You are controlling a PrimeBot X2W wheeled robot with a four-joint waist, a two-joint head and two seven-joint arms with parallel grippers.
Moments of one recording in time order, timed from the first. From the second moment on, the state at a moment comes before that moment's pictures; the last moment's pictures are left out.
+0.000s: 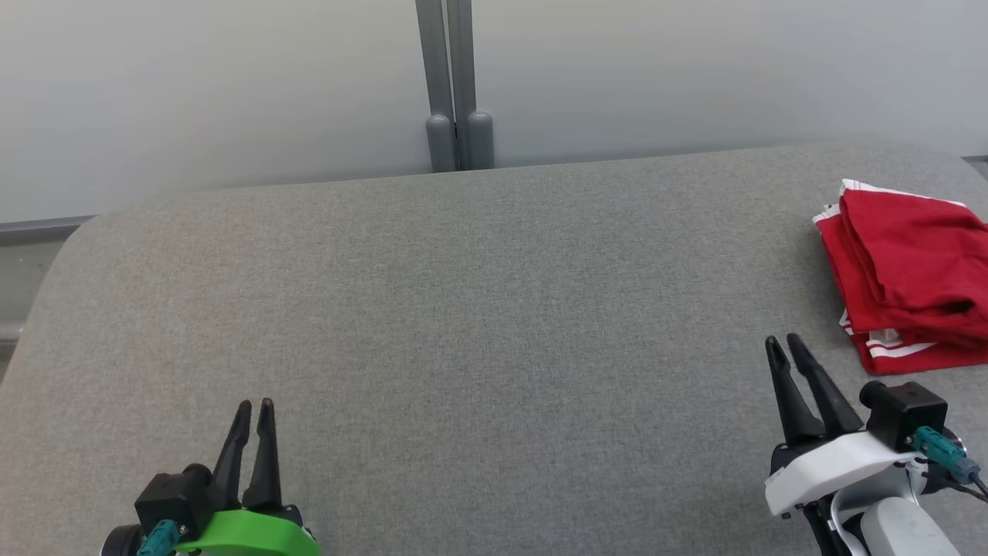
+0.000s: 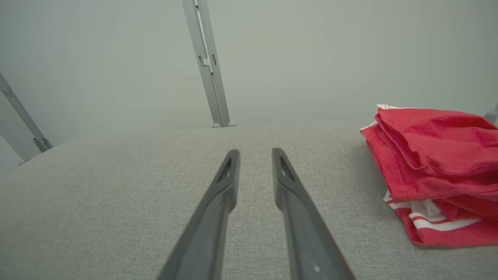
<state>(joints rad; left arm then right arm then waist) 0.00 0.05 -0.01 0.27 -0.22 -0.11 -0.26 -0.09 -0.20 0.11 0.26 0.32 0.13 -0.26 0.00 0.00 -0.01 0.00</state>
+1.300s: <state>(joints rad) -0.02 0.05 0.04 0.27 -0.82 -0.11 -0.09 -0.08 -0.13 0.01 0.27 0.88 0.13 -0.10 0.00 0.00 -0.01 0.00</state>
